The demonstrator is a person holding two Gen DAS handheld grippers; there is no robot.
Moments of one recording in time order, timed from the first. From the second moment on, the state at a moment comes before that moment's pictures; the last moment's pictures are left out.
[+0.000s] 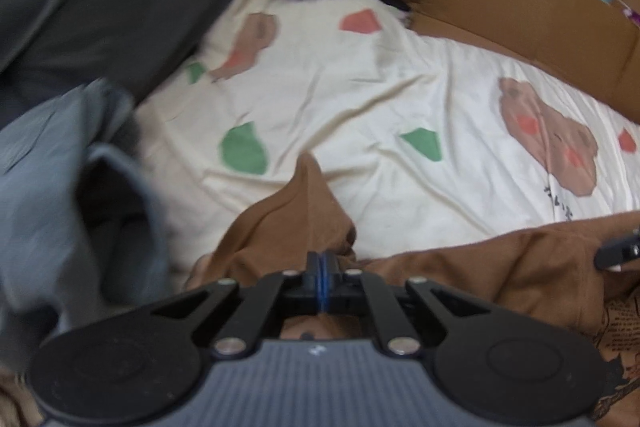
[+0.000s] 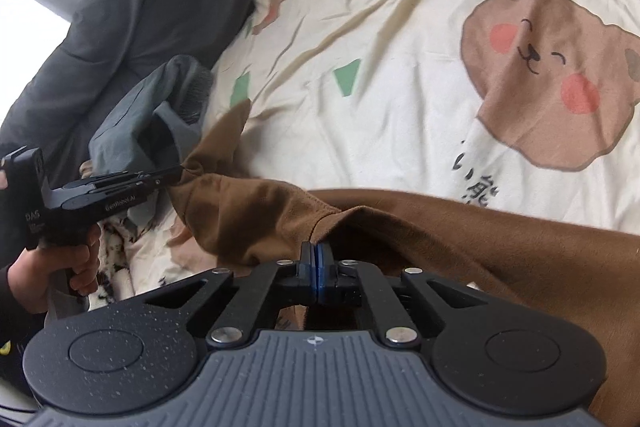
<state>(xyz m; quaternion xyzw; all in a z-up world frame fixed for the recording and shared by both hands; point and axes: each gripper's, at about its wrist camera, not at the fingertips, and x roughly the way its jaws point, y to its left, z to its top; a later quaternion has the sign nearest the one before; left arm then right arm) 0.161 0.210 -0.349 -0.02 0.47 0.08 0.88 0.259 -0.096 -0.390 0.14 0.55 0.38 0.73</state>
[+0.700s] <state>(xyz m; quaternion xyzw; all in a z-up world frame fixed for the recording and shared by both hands) 0.099 0.222 -0.393 -0.08 0.55 0.12 0.82 0.211 -0.093 -0.404 0.08 0.57 0.40 0.71</state>
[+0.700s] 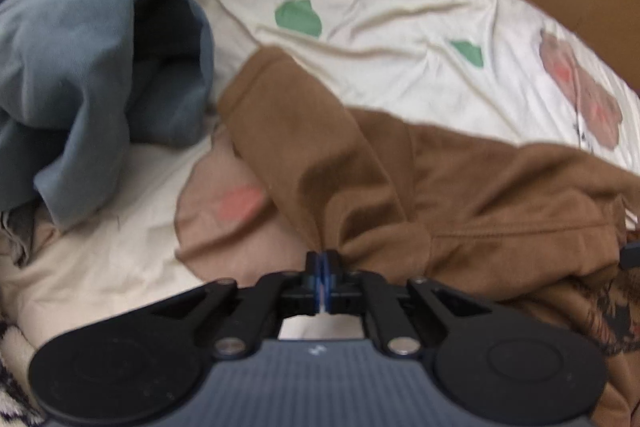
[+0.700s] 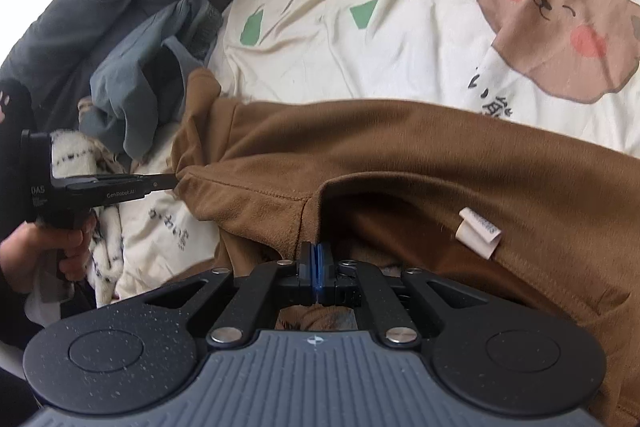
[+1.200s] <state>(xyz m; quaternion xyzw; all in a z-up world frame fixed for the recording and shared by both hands) 0.119 0.184 -0.352 0.09 0.56 -0.04 0.82 0.201 -0.130 -0.385 0.08 0.56 0.41 0.72</state>
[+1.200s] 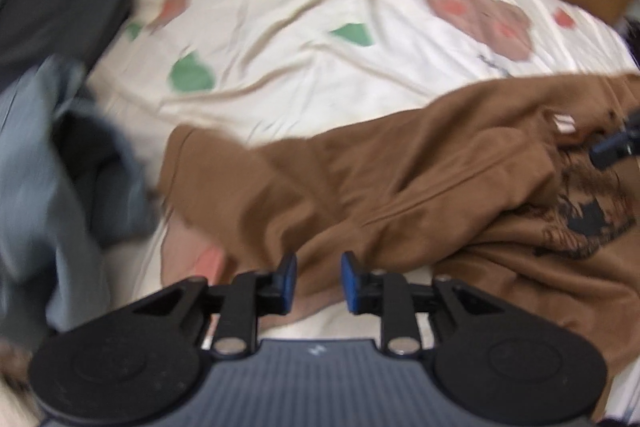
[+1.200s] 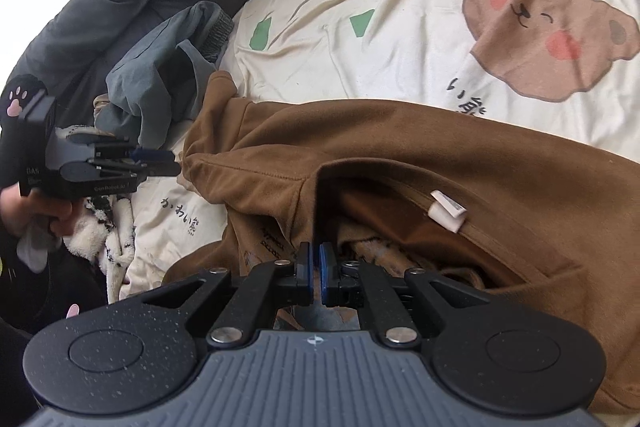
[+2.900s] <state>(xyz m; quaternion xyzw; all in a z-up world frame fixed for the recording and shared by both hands) 0.160 0.148 -0.395 0.39 0.58 -0.37 0.61 0.184 -0.273 -0.354 0.08 0.54 0.31 0.78</state>
